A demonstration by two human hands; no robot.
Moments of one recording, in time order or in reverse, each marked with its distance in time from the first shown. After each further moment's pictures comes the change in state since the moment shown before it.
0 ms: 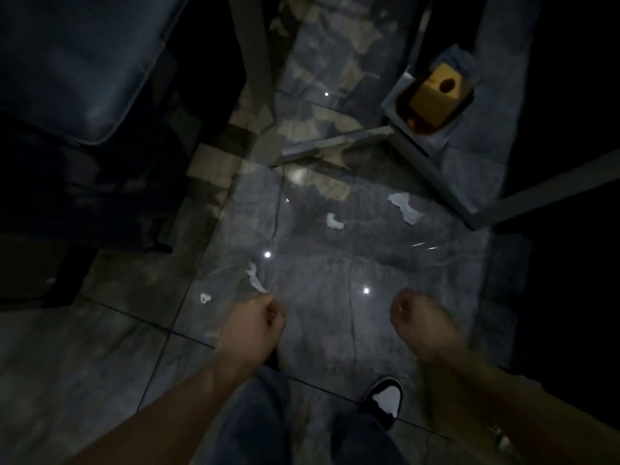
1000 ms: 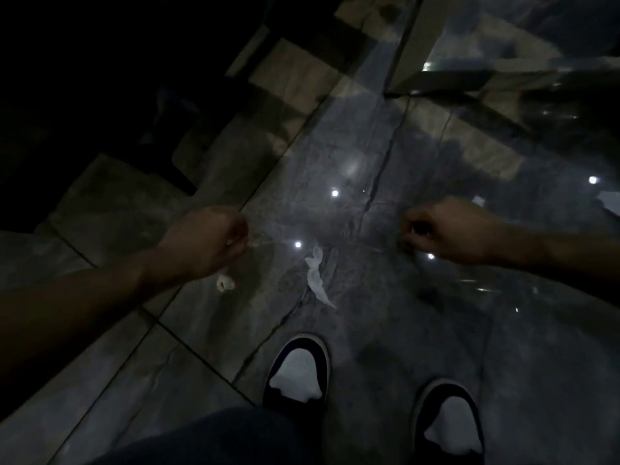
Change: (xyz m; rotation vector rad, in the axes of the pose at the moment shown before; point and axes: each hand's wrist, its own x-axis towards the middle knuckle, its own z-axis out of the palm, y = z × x) left_hand 0.240 -0.319 0.065 0.392 0.117 0.305; right_hand 0.333 -0.090 0.196 -0.623 -0.137 -0.839
